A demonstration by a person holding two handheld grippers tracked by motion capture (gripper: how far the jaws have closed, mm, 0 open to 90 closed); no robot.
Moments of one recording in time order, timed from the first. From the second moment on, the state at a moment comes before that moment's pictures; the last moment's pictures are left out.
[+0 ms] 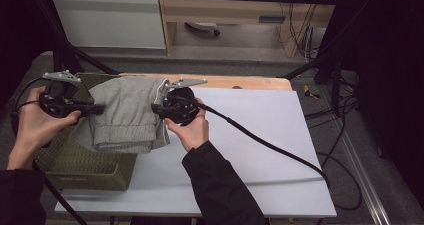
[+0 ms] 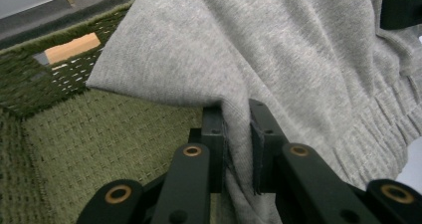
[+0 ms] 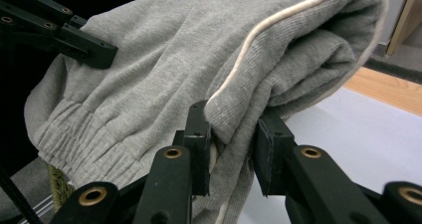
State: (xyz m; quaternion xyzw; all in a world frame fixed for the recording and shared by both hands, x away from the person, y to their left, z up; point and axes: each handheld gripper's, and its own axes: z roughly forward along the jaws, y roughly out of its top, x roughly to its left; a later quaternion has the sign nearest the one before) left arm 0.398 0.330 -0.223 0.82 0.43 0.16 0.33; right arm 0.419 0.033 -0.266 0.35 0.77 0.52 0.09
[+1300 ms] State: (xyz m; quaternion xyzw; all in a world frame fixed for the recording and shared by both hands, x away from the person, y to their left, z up) left arm 0.396 0.393 -0.227 0.81 0.46 0.18 0.32; right arm 0.418 0.107 -0.265 0.32 0.78 0.53 0.10
